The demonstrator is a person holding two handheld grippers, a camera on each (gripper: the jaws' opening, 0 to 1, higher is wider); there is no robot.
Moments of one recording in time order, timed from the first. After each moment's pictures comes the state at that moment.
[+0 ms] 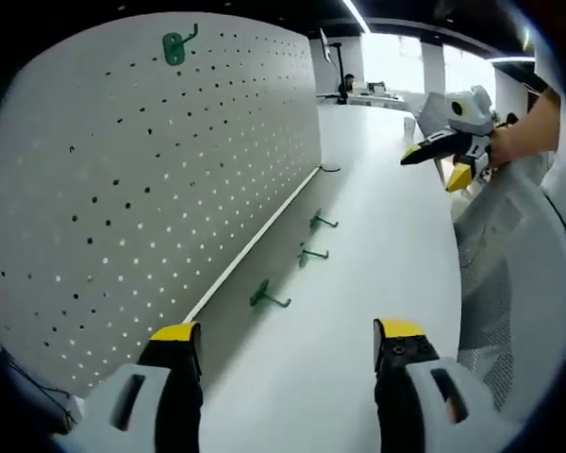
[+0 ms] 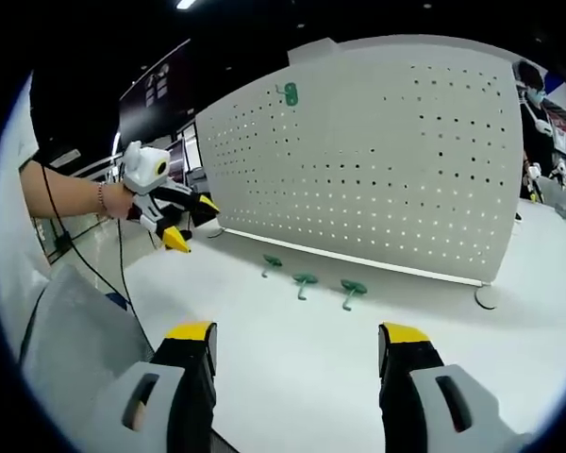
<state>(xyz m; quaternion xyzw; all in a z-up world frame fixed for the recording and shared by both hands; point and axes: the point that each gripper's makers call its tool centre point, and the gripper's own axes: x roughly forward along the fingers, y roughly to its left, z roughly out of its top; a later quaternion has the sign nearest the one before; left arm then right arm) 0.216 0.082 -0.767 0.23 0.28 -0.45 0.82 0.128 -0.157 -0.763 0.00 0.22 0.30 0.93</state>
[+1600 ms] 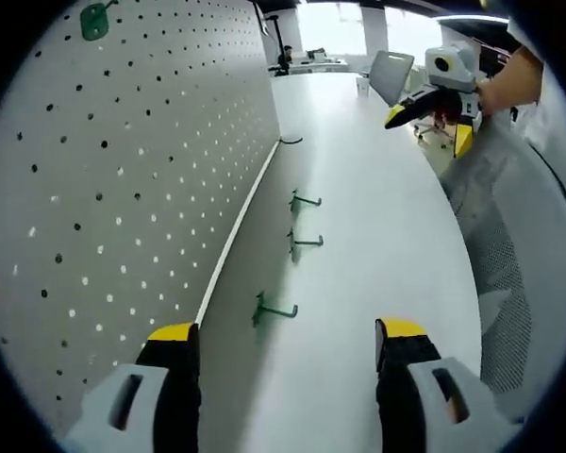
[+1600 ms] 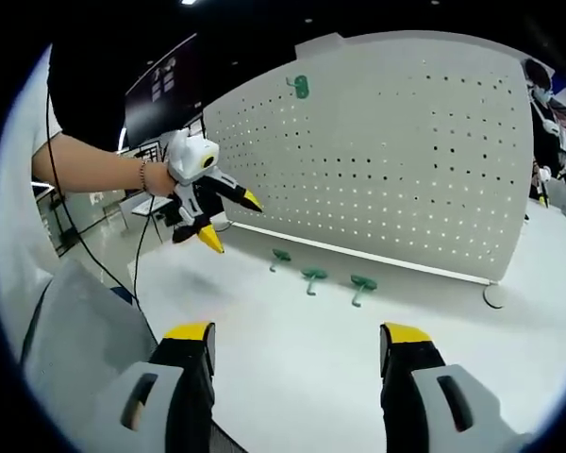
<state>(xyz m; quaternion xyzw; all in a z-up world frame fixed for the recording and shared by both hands) 0.249 0.047 -0.799 0.32 0.29 -0.54 0.72 0.122 -0.151 -0.768 -0.01 0.23 0.31 0.92</state>
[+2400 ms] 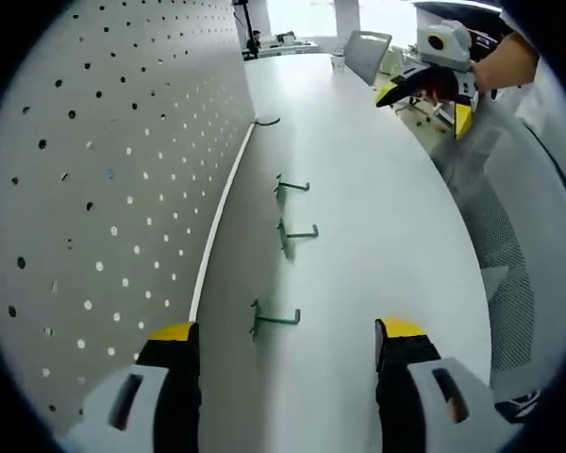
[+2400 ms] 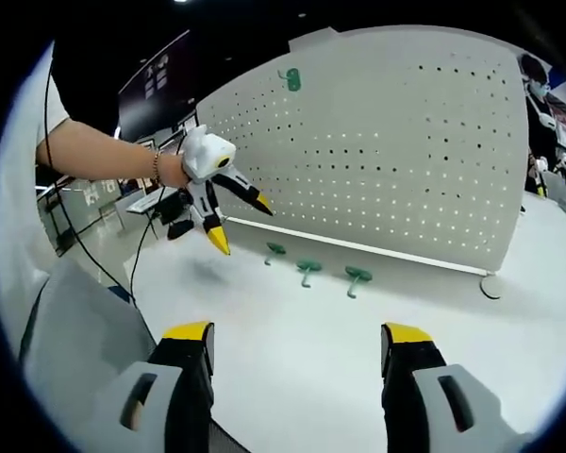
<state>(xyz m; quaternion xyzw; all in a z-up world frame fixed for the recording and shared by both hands) 0.261 0.031 -0.825 0.36 0.32 -0.58 0.65 0.123 -0.157 -0.776 0.00 0.25 0.30 0.92</state>
